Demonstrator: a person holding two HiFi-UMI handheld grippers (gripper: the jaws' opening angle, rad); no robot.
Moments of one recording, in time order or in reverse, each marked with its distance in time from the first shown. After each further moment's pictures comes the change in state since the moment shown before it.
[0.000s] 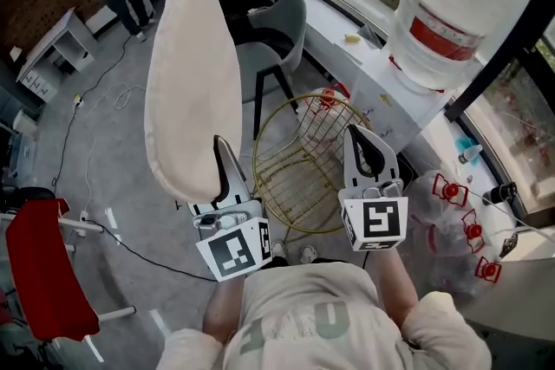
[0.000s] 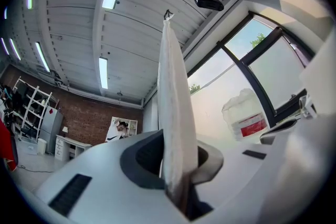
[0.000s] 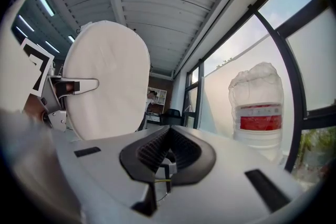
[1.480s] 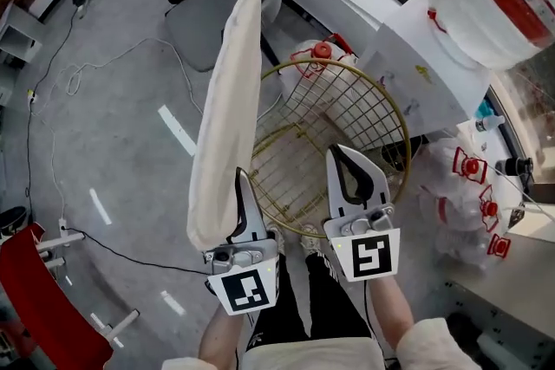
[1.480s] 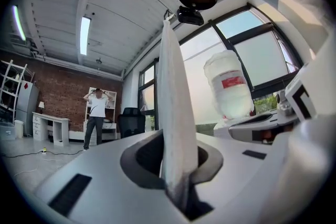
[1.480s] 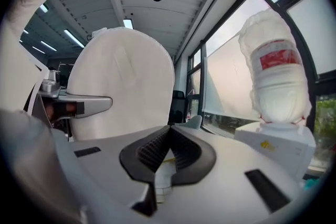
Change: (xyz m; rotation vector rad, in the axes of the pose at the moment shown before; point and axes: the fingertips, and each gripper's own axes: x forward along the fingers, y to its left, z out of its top) left arm 0.019 -0.034 -0.238 -0.051 0.270 -0.242; right arm 0.076 0.059 -0.175 0.078 0.119 0.025
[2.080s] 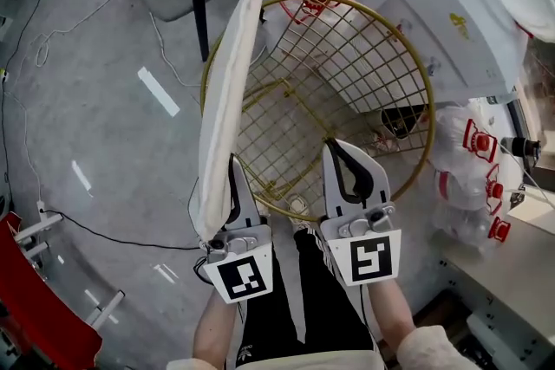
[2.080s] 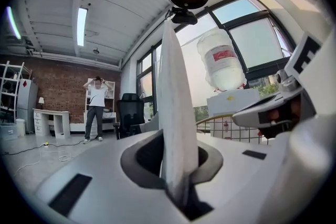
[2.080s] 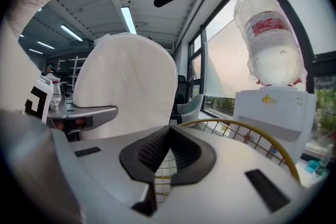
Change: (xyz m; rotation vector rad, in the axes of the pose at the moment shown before) left arm -0.005 -0.019 -0.137 0.033 0.125 -0.024; right arm -0.011 0.005 -0.121 0.037 0.148 0.008
